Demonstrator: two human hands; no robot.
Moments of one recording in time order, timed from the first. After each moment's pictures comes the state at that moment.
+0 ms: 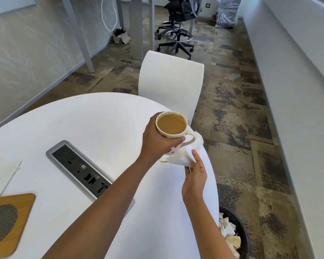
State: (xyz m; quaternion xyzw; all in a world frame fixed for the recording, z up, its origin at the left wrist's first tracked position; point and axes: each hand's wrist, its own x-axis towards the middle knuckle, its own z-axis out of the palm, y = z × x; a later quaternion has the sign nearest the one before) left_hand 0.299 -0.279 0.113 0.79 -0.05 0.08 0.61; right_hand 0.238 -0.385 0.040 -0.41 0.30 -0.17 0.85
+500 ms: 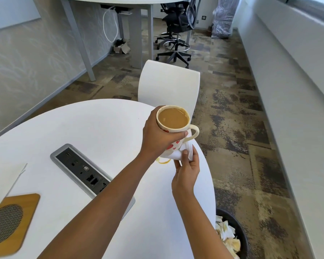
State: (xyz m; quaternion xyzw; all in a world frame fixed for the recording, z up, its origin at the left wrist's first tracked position) left_hand 0.281 -0.282 0.155 0.80 -0.10 0.13 0.58; right_hand 0.230 -0.359 0.082 -0.37 0.21 -0.20 0.89
